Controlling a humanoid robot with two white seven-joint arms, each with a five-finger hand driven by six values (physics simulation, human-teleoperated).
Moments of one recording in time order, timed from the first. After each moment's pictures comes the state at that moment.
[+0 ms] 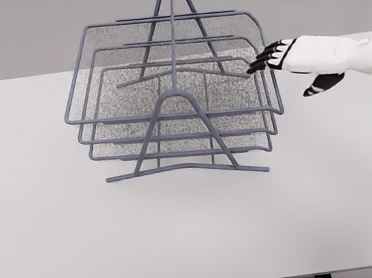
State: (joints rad) left arm 0.03 0.00 -0.14 -0.08 0.08 0.11 -0.10; right arm -0.74 -0.85 0.61 -1.45 0.29 -0.61 0.57
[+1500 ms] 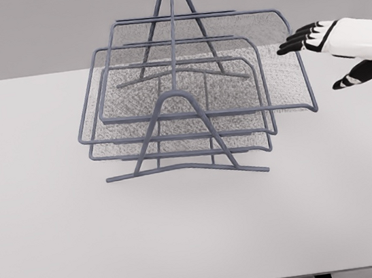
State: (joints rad) left arm 0.03 0.00 -0.14 -0.08 0.08 0.11 -0.10; right arm -0.65 -1.02 0.49 -1.55 0.03 -0.61 0.56
